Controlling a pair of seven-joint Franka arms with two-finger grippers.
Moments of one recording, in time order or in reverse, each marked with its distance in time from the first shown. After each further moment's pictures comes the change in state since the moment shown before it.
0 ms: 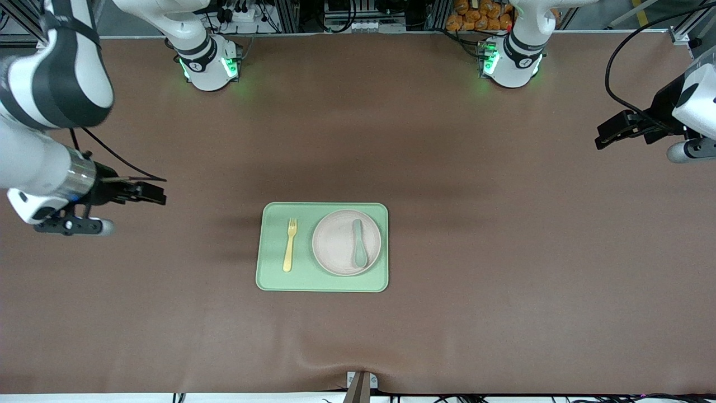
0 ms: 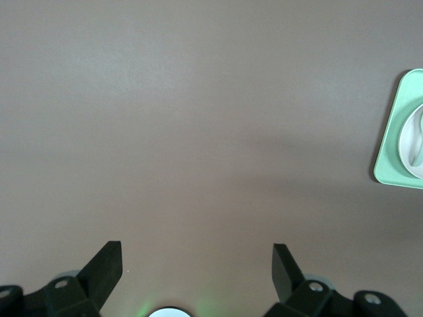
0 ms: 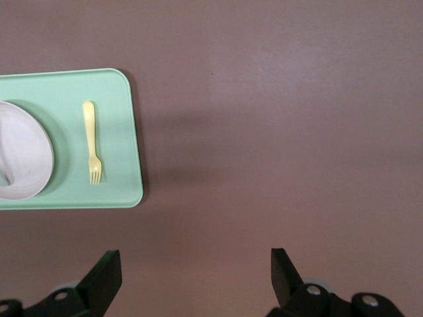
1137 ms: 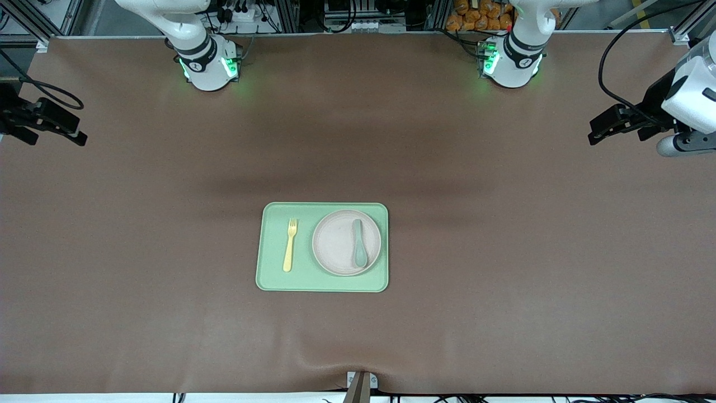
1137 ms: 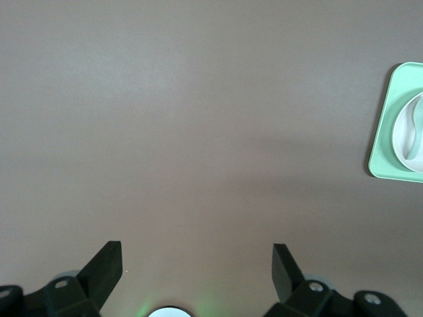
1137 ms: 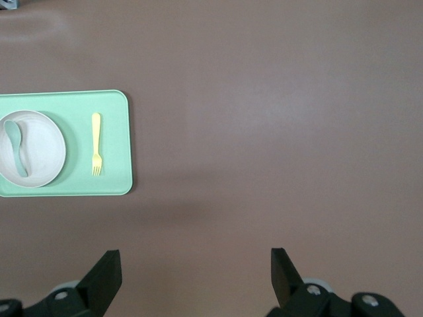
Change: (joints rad) left arm -0.001 -0.015 -0.023 -0.008 -0.001 0.000 0.000; right arm -0.101 -0.219 0.016 0.071 -0.040 -0.144 -0.105
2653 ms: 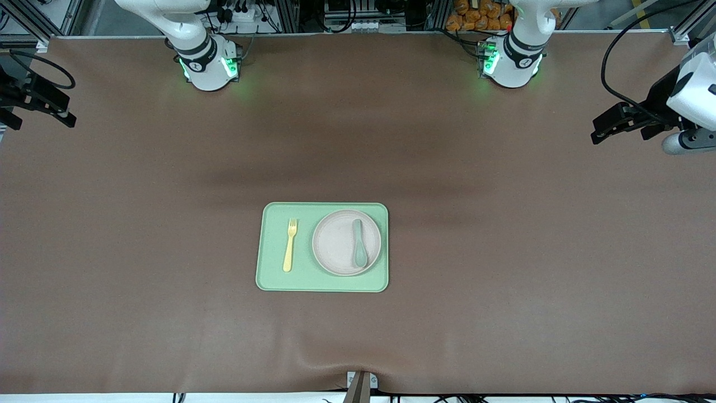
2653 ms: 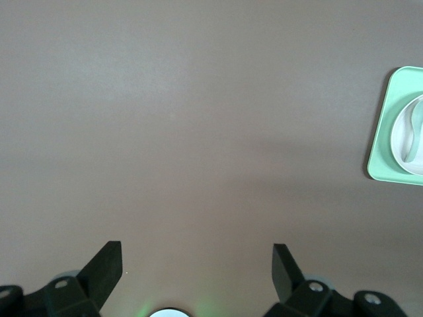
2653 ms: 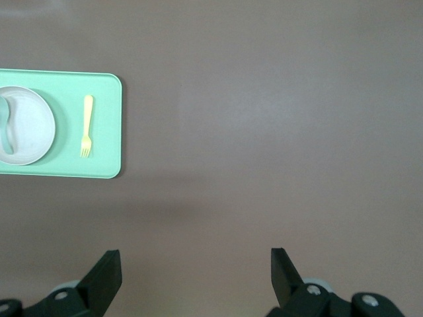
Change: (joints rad) left arm 0.002 -0.003 0.003 0.007 0.000 0.000 0.000; right arm 0.032 -0.053 -0.014 -0.015 -0.054 -0.039 -0.048
